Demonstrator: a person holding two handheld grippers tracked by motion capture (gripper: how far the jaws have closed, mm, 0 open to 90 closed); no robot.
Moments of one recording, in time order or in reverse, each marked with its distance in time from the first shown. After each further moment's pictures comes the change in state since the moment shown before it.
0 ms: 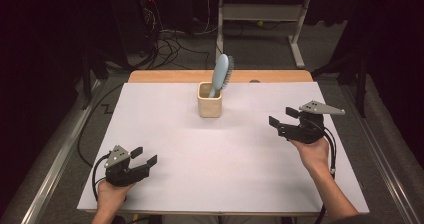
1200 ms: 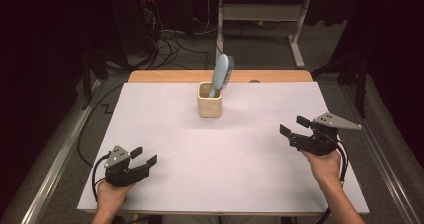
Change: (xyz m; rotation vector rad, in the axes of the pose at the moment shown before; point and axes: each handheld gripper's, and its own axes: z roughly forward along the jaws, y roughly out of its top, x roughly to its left) left arm 0.000 0.000 0.000 0.002 0.005 0.002; right arm -0.008 -0.026 -0.030 -0.036 -0.023 0.026
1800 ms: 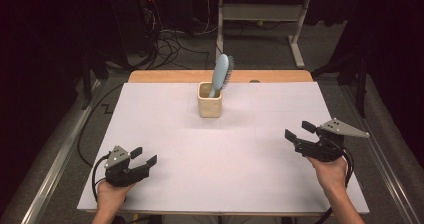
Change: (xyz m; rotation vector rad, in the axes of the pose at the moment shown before) left arm 0.000 0.000 0.000 0.000 0.003 -0.001; right arm -0.004 -0.013 -0.014 -0.014 -0.010 0.010
